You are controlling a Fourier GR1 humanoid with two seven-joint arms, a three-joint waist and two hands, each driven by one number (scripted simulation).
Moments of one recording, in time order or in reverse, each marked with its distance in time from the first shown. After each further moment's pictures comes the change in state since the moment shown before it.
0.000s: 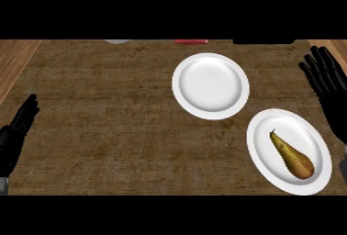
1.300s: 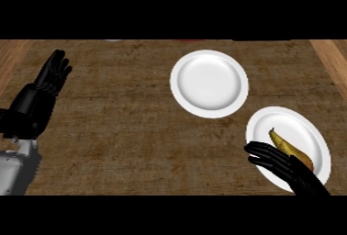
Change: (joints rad) left arm -0.269 -0.130 -0.028 -0.133 0.088 -0.041 0.140; right arm 0.335 -0.018 0.329 0.030 0.585 -0.105 -0.696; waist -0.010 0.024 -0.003
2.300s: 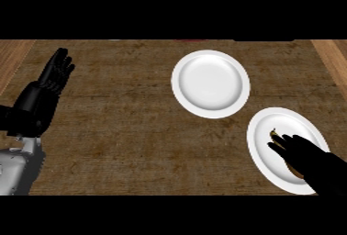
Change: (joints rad) left arm -0.017 -0.026 0.005 0.001 -0.034 -0.003 0.011; right arm -0.006 -0.349 0.020 -0.353 0.480 0.347 0.899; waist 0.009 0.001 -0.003
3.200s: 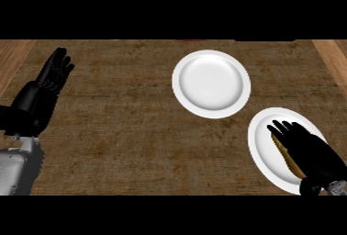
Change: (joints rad) left arm -0.002 -0.047 0.063 -0.002 -0.031 -0.072 0.012; right arm -0.134 0.232 -0.029 0.312 0.277 0.083 0.038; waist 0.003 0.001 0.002
